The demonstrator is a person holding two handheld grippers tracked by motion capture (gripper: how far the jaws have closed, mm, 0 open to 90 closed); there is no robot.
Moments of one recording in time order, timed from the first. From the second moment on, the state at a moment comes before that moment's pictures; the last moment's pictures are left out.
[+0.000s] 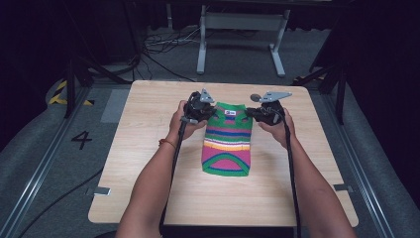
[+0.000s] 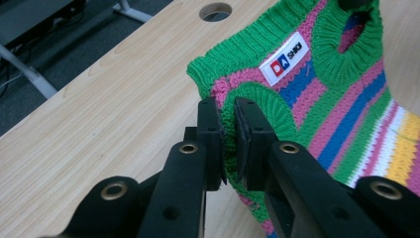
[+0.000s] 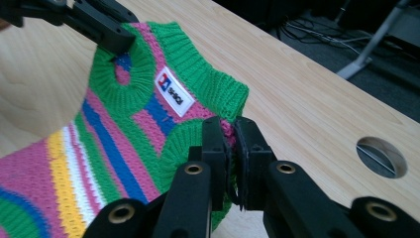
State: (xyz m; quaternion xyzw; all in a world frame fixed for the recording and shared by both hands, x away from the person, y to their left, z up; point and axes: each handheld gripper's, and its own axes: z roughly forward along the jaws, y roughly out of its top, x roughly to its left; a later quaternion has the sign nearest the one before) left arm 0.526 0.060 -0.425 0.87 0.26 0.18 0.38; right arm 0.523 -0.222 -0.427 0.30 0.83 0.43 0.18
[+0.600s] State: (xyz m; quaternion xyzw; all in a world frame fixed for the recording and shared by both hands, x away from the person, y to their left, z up) left arm 0.475 0.067 -0.427 0.89 0.17 0.18 0.37; right arm 0.473 -0.222 -0.429 0.21 0.85 0.46 0.14
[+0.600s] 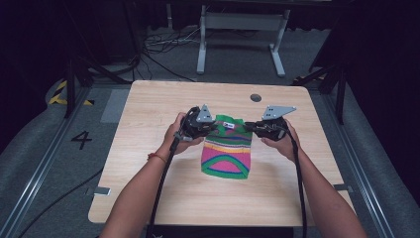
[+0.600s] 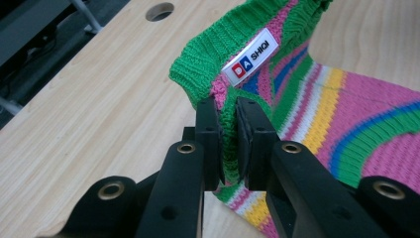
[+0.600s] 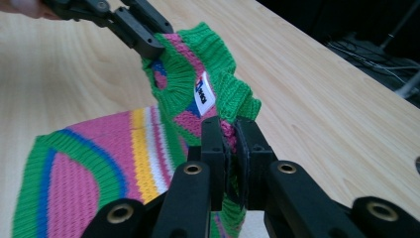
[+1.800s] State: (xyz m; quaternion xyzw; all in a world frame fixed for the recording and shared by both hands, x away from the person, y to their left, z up) left arm 0.396 0.085 -0.472 0.94 0.06 0.11 0.31; right arm 0.390 -0.220 -0.473 0.11 0.91 0.39 0.05
